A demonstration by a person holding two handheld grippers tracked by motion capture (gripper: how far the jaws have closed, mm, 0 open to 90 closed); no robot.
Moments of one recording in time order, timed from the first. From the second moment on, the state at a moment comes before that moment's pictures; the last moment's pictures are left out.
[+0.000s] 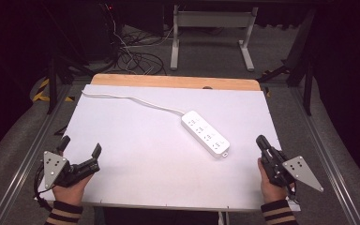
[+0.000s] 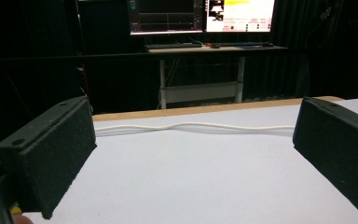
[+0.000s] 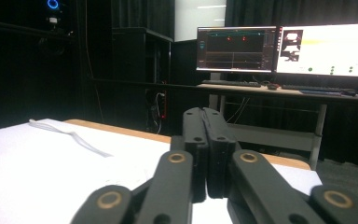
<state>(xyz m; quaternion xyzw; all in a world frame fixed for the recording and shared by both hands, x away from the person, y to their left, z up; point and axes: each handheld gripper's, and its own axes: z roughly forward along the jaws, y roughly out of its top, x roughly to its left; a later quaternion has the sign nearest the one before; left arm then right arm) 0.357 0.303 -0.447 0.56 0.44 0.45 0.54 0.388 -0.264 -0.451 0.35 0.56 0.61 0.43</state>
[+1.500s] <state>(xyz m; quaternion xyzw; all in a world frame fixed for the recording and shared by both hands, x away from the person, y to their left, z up) 0.355 0.305 -0.448 0.56 0.44 0.44 0.54 0.404 -0.253 -0.465 0.35 0.56 0.60 0.45</state>
